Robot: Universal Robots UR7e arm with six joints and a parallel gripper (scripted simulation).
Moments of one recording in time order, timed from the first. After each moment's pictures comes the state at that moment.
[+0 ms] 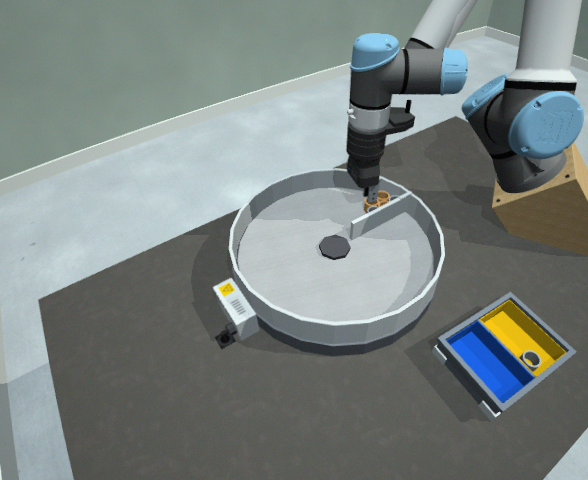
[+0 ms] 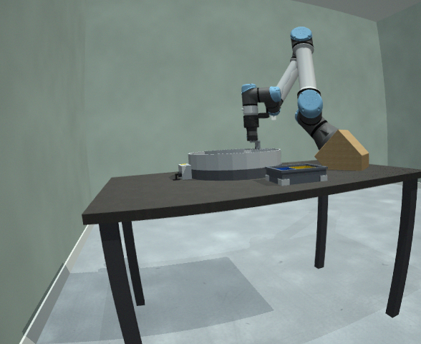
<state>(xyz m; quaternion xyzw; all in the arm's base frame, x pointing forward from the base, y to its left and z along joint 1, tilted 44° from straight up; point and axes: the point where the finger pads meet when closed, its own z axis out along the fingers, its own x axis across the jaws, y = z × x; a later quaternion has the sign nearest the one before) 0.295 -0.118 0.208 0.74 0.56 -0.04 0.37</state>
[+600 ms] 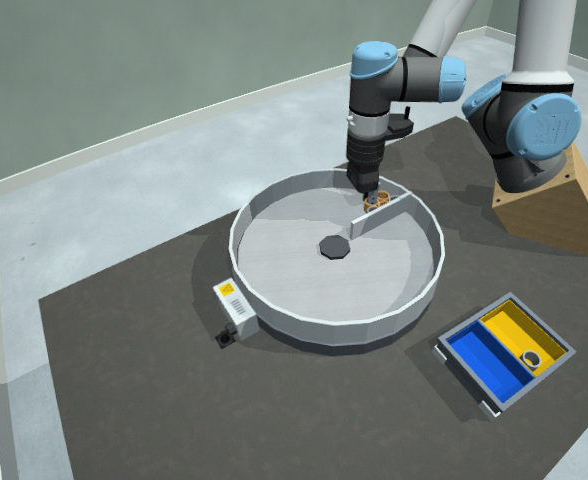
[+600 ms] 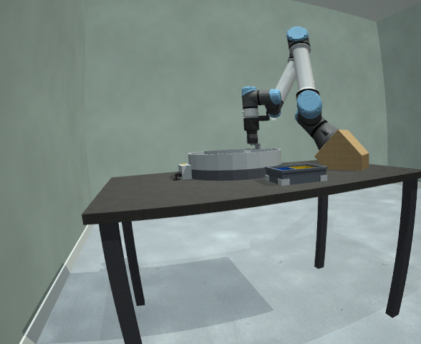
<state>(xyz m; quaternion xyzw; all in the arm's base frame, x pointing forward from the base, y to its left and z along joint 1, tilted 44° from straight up) 0.300 -0.126 0.198 0.74 0.56 -0.04 0.37</state>
